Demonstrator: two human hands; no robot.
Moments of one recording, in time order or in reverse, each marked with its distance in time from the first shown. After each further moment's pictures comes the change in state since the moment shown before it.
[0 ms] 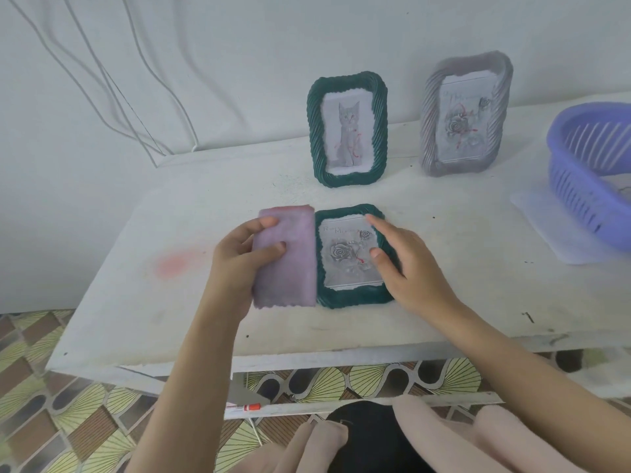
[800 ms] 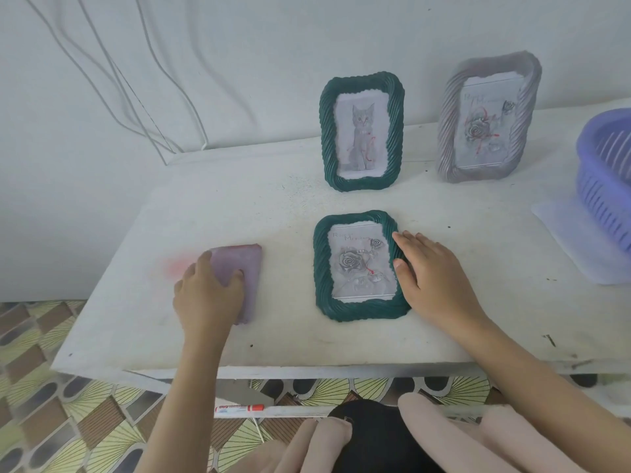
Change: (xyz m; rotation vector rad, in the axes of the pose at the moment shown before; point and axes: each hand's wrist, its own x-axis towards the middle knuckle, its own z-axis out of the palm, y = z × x) left_hand 0.011 -0.036 -0.053 1.154 0.540 -0.076; right_hand 0.011 0.033 0.002 -0.458 -0.081 0.113
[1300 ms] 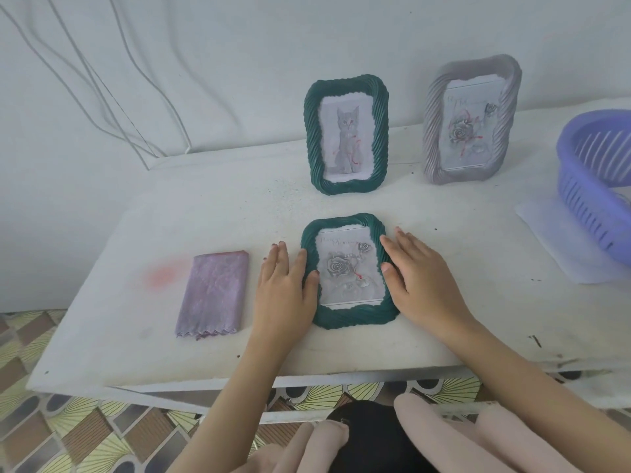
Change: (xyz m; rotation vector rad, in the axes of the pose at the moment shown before) left_hand -0.042 0.064 0.055 0.074 -0.187 0.553; right_hand 0.001 0.001 0.000 0.007 0.033 -0.021
